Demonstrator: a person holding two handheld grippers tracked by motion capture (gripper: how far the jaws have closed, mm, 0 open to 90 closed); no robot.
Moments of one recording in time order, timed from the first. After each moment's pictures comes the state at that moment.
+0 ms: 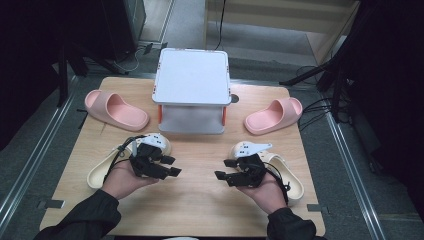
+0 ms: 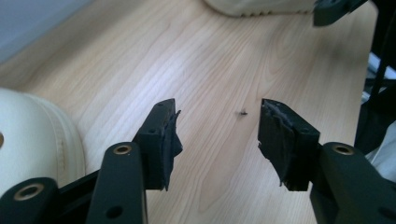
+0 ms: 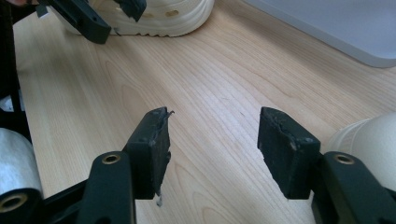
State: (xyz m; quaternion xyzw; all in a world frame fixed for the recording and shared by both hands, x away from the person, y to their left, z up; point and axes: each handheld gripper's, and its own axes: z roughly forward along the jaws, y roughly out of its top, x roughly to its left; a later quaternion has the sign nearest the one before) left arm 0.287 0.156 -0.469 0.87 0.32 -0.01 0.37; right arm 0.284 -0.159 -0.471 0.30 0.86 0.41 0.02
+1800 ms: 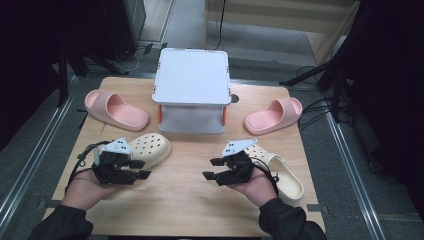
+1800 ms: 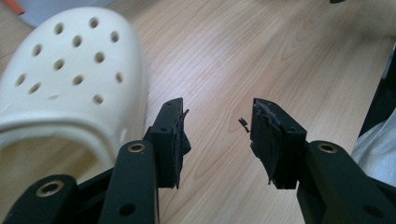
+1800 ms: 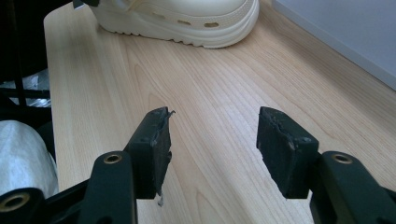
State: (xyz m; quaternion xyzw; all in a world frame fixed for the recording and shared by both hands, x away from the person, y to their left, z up) left arm 0.247 0.228 -0.449 0.86 0.36 0.04 0.36; right arm 0.291 -0.129 -0.467 0.23 0.88 0.42 0.00
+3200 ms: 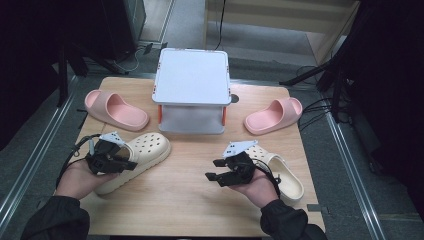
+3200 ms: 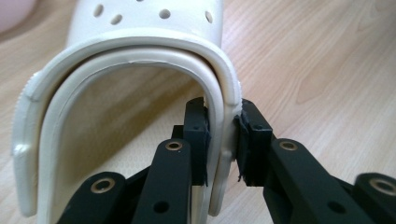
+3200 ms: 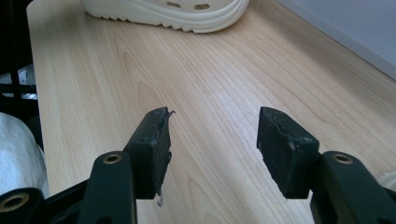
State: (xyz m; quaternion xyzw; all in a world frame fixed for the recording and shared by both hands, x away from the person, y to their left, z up) left arm 0.279 0.256 -0.469 0.86 0.42 0.03 0.29; right arm 0.290 -0.133 -0.471 0.24 0.88 0.40 0.01
